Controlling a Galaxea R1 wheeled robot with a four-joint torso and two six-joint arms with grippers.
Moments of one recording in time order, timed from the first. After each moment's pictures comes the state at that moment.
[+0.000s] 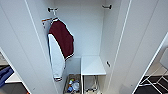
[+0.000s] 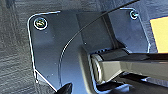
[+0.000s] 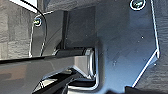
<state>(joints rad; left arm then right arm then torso) 1.46 3.08 -2.84 1.32 -0.11 -1.15 -1.55 3.10 -2.76 -0.27 0.12 0.26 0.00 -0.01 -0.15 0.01</state>
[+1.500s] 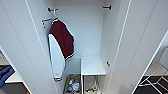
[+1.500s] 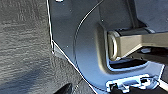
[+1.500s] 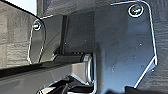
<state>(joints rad) 1.51 3.08 -2.84 0.52 0.06 -0.45 -1.52 3.09 -2.76 -0.27 0.12 0.26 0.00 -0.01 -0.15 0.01</state>
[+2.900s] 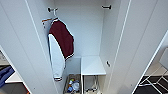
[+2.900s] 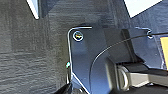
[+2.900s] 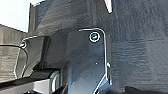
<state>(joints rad) 1.42 2.53 -2.21 0.25 -0.09 -0.20 -1.46 2.54 -2.24 -0.27 0.16 0.29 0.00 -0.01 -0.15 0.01</state>
